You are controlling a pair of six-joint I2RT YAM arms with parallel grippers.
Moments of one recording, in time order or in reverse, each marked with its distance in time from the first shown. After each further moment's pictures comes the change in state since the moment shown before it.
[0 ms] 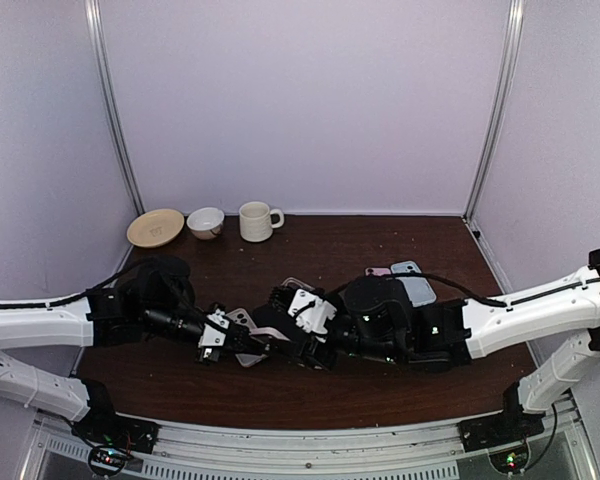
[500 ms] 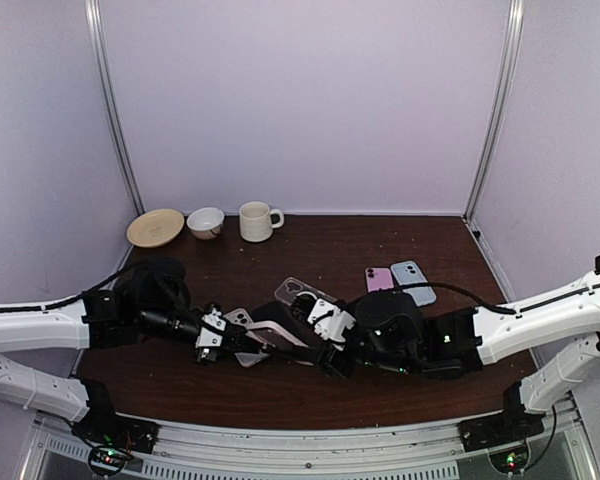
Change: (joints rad) left arm 0.000 -0.032 -0.015 0.002 -0.031 -0.001; right arm 0.000 -0.072 -0.121 -0.046 0.076 0.084
